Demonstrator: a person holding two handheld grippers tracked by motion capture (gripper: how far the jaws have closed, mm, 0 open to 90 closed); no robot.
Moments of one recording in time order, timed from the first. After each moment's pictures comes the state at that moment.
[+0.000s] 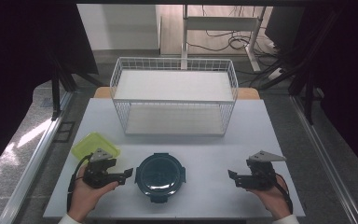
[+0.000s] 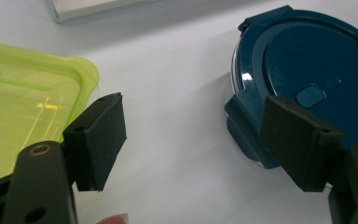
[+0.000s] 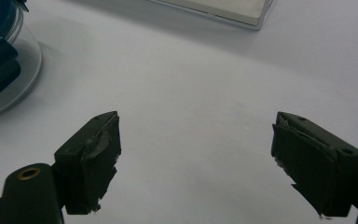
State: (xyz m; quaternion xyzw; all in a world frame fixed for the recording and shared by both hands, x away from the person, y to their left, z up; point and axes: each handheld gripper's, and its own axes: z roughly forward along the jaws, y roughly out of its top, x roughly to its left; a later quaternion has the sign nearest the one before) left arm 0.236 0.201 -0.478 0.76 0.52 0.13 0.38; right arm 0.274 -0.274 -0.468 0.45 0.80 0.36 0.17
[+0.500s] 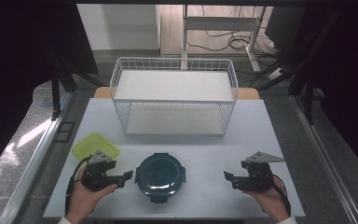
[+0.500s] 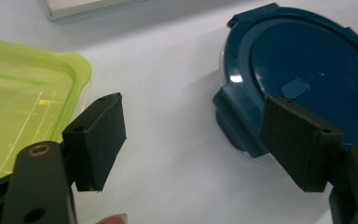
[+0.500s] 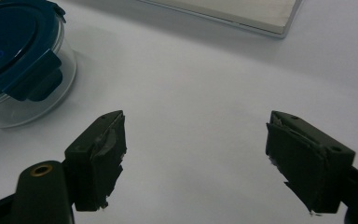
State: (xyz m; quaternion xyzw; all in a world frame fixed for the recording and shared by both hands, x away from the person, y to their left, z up) left arm 0.228 0.200 -0.474 0.76 0.51 0.12 0.38; right arm 0.264 -0.261 -0.458 0.44 0.80 0.37 0.15
